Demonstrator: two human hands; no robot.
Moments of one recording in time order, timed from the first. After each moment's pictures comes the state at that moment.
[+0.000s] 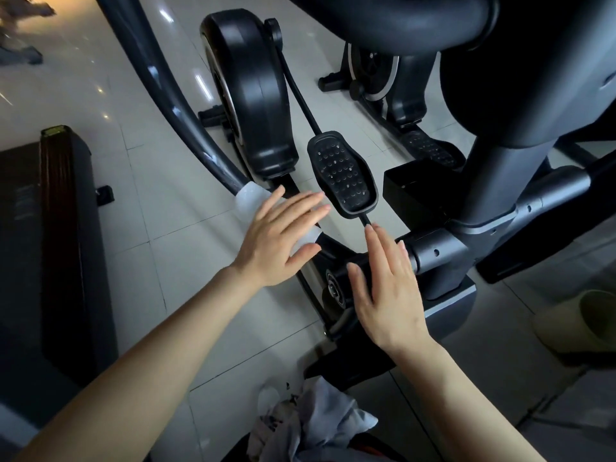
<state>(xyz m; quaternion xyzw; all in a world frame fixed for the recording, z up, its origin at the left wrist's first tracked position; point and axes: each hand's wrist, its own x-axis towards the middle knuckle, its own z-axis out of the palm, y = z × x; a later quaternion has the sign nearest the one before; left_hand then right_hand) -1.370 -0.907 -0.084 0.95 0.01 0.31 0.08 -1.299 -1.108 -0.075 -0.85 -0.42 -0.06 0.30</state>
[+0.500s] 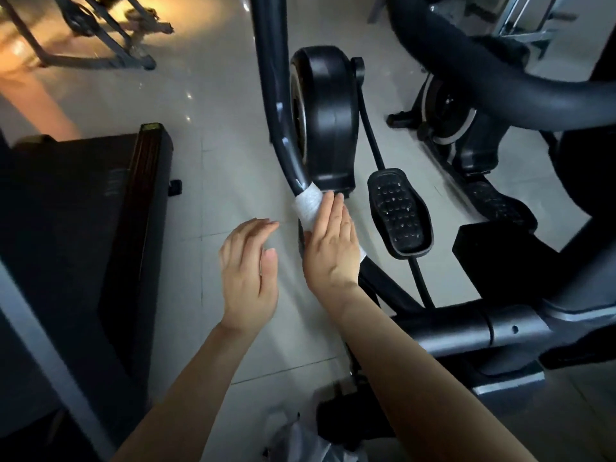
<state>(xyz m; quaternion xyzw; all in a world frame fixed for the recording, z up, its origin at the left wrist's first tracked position) -1.461 -0.894 -0.074 0.80 0.33 0.48 0.17 -1.332 -0.920 -0.073 -0.85 -0.50 -0.03 0.13</state>
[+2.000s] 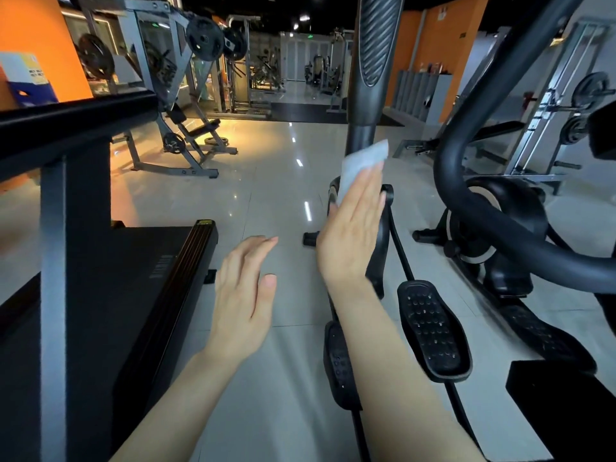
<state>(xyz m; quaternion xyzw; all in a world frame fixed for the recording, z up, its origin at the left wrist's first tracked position) -1.510 -0.810 0.024 0.79 0.29 0.53 0.10 -1.339 -0.778 0.055 -0.62 -0.45 -0.41 0.49</state>
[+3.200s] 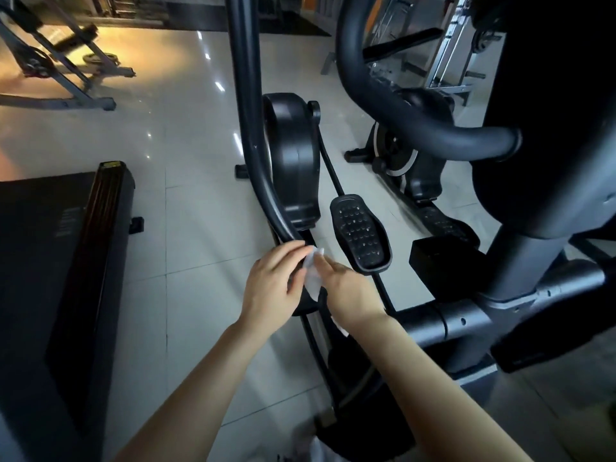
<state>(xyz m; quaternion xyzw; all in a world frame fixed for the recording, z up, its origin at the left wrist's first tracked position) -1.422 -0.894 -0.075 0.88 0.23 0.38 0.20 -1.308 -0.992 -0.039 -0.81 -0.57 0.07 0.09</state>
